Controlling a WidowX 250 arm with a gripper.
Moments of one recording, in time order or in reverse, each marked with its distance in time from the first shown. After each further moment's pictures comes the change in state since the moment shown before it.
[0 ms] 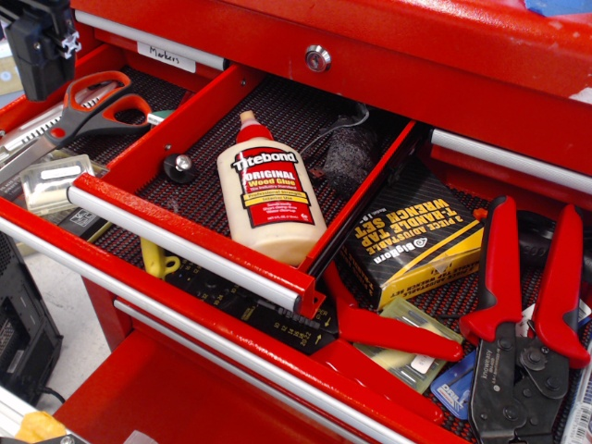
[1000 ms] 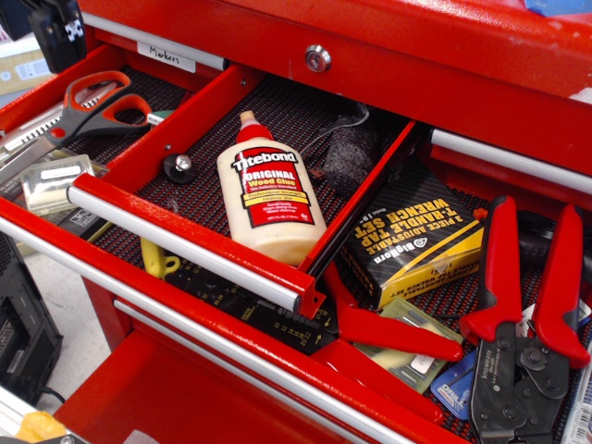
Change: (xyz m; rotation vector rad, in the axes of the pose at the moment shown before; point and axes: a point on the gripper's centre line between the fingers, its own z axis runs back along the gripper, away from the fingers) arm 0.062 0.056 -0.074 -0.070 -0.053 -0.172
